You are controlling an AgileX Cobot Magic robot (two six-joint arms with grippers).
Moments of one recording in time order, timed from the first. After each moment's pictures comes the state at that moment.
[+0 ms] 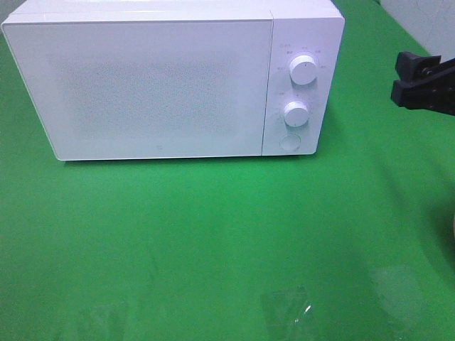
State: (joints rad) left arm 0.01 -0.01 -0.52 -0.06 1.08 0.00; right arm 0.25 1.32 -0.39 0.29 -0.81 -0.33
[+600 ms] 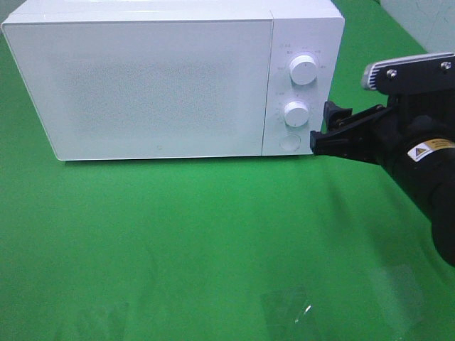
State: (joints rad) left arm 0.01 -0.01 -0.52 -0.06 1.08 0.00; right arm 0.65 1.59 -0.39 0.68 -1.07 -0.41
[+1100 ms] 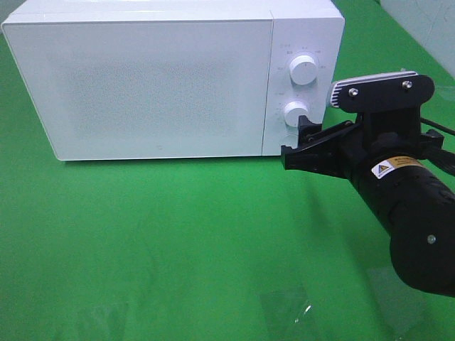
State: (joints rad) left arm 0.01 -0.01 -0.52 -0.06 1.08 0.00; right arm 0.80 1.68 -0.44 0.82 -1.14 -0.41
